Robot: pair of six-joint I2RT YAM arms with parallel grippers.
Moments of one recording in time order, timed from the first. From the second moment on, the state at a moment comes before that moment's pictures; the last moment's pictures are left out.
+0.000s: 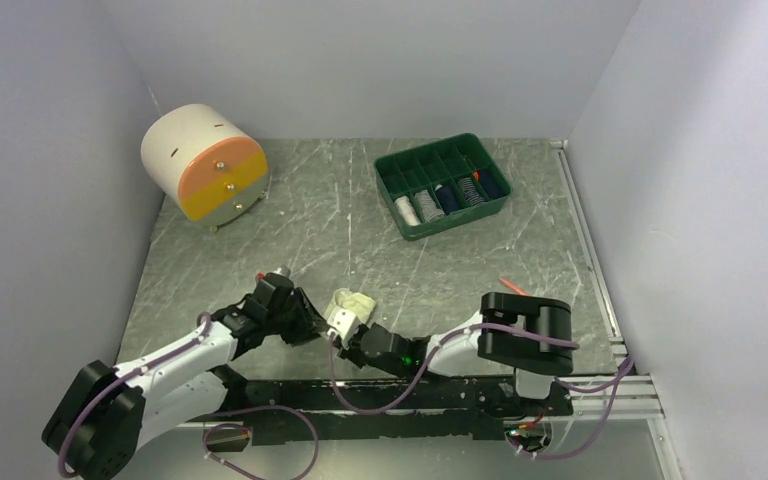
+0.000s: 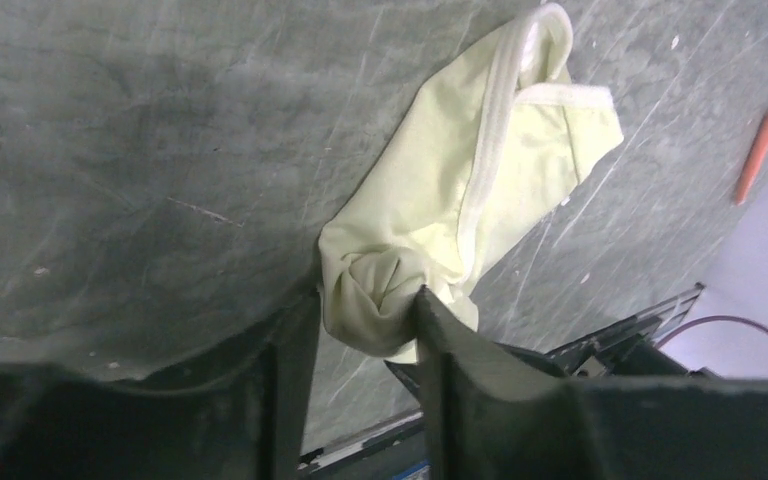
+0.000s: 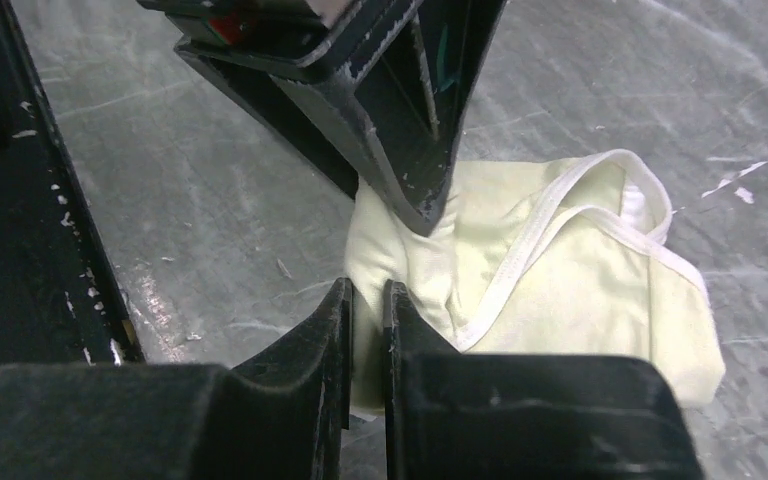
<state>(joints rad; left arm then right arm) -0.59 0.98 0.30 -0.21 0.15 -1.08 1.40 1.77 0.56 0.78 0.31 0.00</state>
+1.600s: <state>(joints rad) -0.59 1.06 0.27 -0.10 0.20 -1.11 1.36 1.58 0.56 0.49 0.07 -0.24</state>
